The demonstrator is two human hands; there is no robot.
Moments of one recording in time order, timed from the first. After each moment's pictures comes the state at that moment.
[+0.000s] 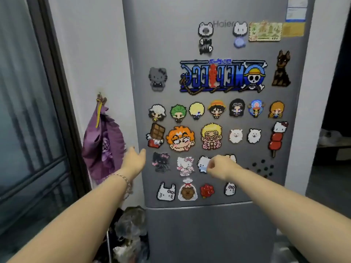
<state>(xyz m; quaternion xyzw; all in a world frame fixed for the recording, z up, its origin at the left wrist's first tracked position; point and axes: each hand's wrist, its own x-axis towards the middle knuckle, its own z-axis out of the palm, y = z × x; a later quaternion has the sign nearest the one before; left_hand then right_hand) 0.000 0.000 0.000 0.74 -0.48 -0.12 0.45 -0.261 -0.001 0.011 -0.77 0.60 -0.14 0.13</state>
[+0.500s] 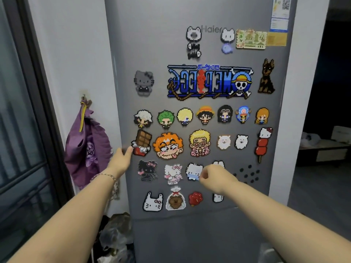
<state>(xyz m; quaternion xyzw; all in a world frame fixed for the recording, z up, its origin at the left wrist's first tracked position) 0.010 -0.027 0.010 0.70 -0.51 -0.18 0.47 -0.272 0.003 0.005 -0.76 0.61 -0.17 0.13</state>
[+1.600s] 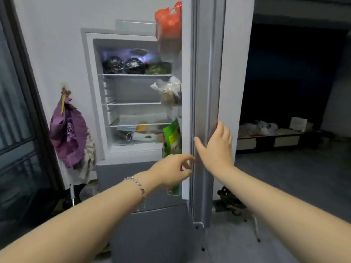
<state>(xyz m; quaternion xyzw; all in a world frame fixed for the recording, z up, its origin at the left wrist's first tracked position) -0.409 0.336 0.014 0.50 -0.83 -0.13 0.20 -0.547 0.330 0.030 -0.64 0.59 -0.49 0.01</state>
